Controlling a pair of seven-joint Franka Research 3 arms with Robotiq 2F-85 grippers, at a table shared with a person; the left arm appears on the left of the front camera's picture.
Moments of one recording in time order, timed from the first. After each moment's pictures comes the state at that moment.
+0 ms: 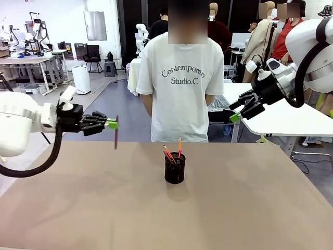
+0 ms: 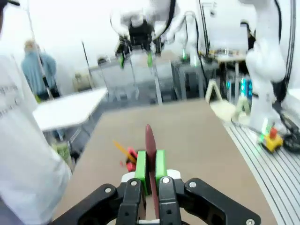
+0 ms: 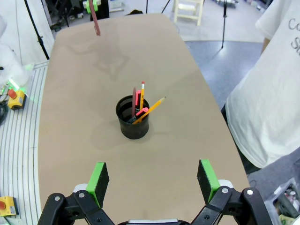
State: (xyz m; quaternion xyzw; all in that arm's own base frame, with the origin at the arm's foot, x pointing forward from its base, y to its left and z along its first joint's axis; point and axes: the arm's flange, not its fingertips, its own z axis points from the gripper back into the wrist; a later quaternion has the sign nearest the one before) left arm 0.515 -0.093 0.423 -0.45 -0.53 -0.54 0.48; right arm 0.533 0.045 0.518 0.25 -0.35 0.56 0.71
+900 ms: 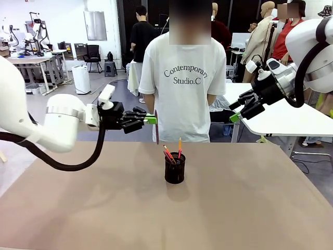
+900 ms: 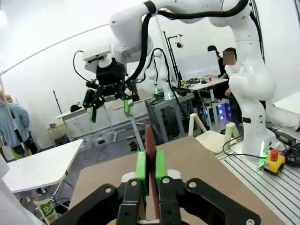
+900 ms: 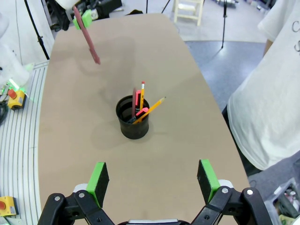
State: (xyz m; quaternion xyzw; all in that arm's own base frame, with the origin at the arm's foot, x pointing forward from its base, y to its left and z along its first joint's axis) left arm 0.544 -0.230 0.412 -0.51 -0.53 -0.57 0.36; right arm 0.533 0.045 0.519 0.25 -0.35 0.56 0.71
